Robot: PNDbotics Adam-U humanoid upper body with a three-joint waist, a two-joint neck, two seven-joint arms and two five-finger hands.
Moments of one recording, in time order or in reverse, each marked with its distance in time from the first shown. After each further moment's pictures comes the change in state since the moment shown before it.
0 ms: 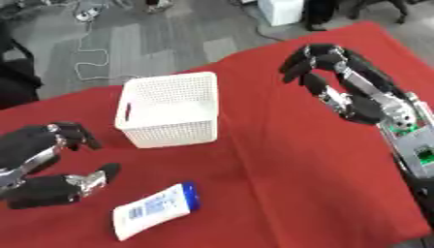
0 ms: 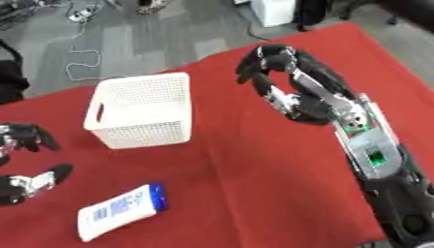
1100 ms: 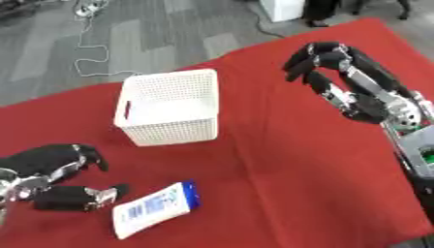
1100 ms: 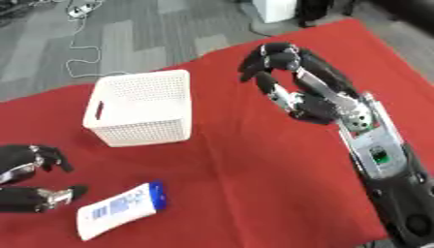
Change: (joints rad) left arm -0.012 -0.018 -0.046 0.143 -0.065 -0.035 -0.031; right arm -0.009 0.000 -0.003 0.000 0.000 0.002 0.009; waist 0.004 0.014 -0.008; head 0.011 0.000
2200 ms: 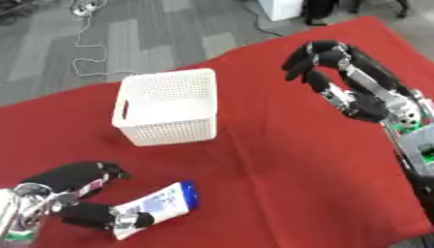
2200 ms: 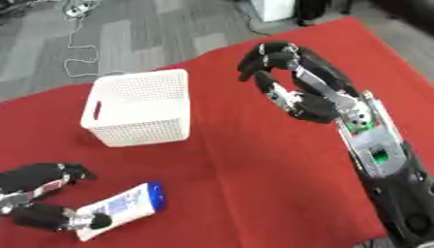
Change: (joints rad) left arm 0.041 -0.079 -0.043 0.055 -0.081 -0.040 0.002; right arm -0.009 0.000 0.000 0.000 0.000 0.000 0.009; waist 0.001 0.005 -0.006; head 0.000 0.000
